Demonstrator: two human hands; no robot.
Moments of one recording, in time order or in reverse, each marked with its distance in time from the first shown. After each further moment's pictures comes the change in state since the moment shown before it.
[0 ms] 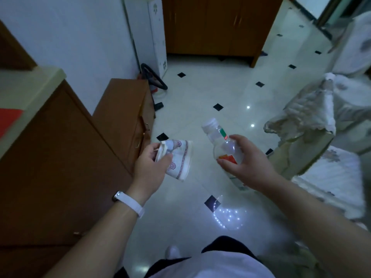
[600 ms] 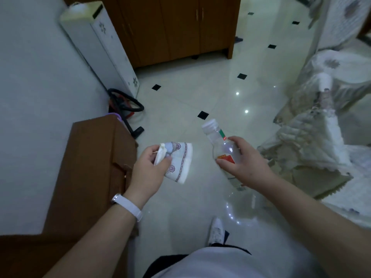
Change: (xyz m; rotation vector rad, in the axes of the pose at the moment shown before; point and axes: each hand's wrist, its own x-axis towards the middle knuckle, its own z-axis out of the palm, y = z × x) left_hand 0.264 0.055 0.188 0.256 -0.197 0.028; right_hand 0.253 0.129 -0.067 0.167 0.075 0.241
